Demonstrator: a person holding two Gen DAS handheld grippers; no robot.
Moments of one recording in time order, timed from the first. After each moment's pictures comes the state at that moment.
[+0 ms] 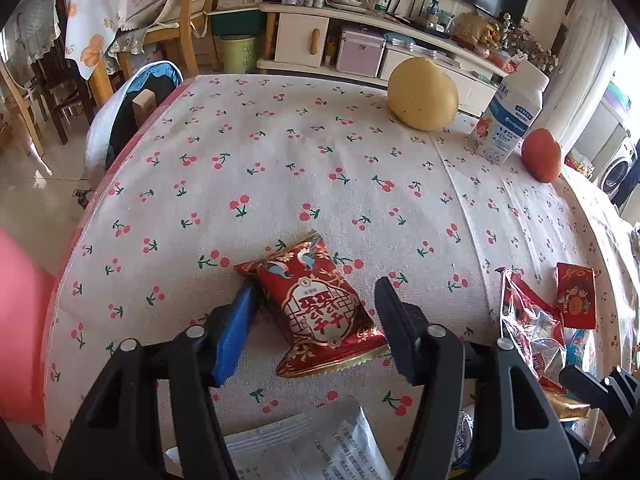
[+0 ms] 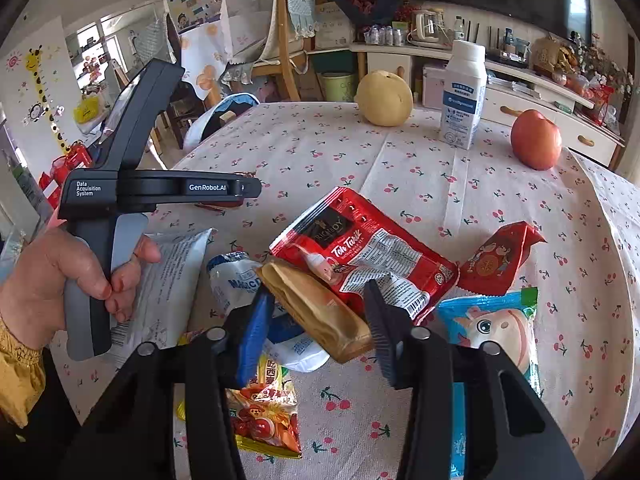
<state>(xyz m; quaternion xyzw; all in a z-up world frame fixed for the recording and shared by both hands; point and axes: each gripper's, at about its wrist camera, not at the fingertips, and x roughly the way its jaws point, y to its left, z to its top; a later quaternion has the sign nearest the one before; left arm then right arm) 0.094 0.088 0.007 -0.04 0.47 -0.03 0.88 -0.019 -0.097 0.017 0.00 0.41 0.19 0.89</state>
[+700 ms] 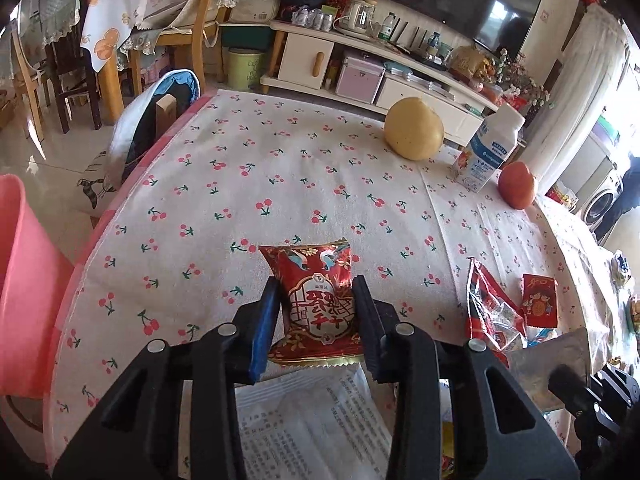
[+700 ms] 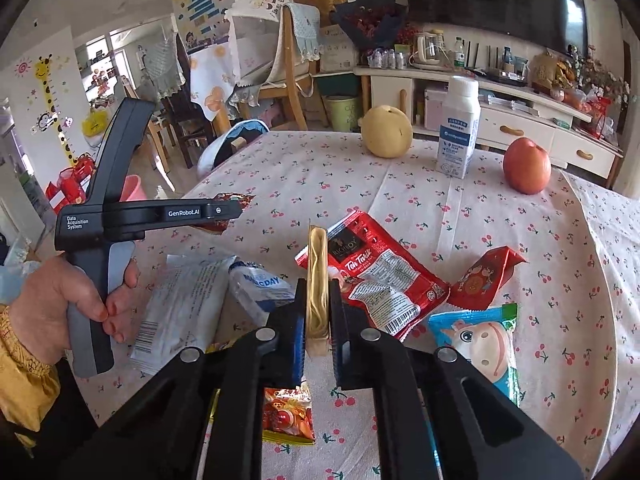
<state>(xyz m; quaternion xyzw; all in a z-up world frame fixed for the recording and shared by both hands) 0.052 0.119 0.036 -0.10 0.43 -0.04 0.89 -0.042 -0.101 0.050 0.01 0.36 0.21 0.91</state>
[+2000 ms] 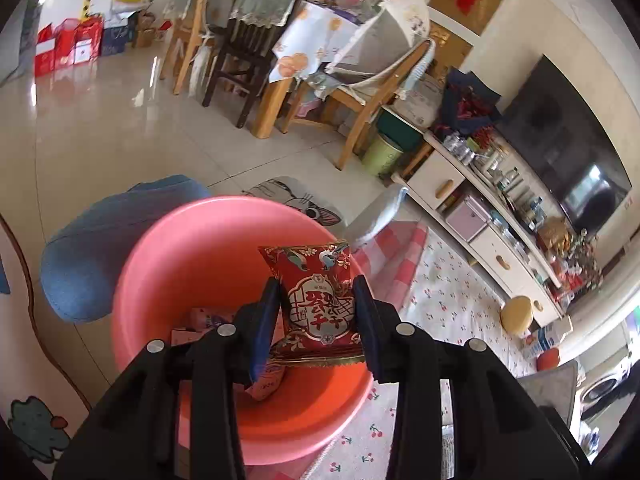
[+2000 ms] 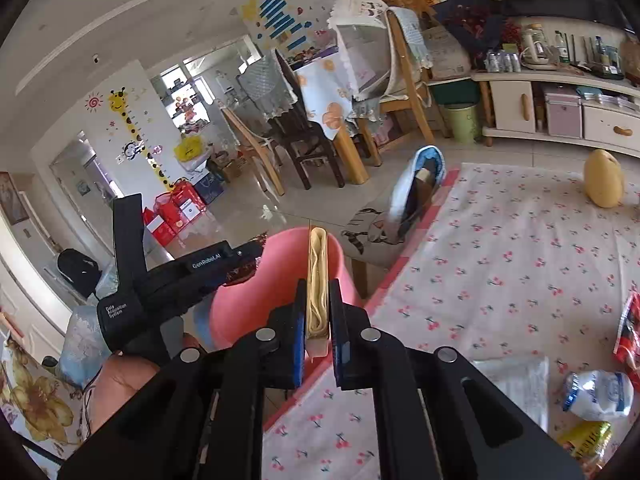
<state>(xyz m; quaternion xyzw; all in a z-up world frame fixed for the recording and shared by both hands) -0.041 0.389 0.096 -0.29 0.31 0.16 0.89 -0.023 0.156 0.122 0.10 0.35 0.39 0.85</state>
